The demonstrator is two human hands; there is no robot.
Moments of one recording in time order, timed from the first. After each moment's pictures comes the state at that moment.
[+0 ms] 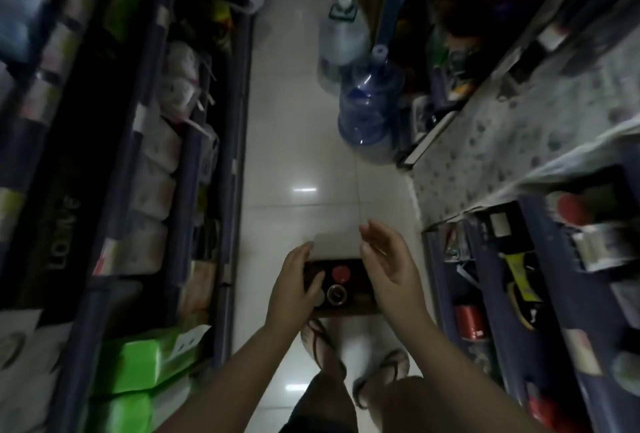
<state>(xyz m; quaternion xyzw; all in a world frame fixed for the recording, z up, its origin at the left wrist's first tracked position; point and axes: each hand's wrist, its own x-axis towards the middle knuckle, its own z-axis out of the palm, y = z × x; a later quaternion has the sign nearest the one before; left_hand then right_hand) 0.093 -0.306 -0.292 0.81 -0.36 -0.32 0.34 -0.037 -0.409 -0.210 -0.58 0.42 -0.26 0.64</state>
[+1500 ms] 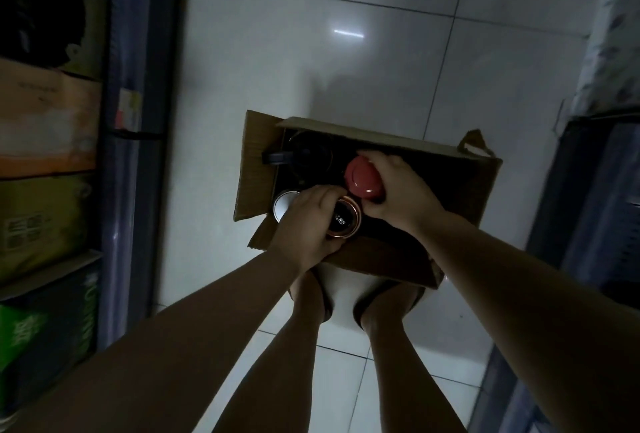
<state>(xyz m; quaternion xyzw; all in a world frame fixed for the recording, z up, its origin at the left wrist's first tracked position) 0.043 -0.300 -0.799 0.81 -0.45 -0.36 0.12 -0.044 -0.470 -0.811 -0.81 0.28 0.22 0.46</state>
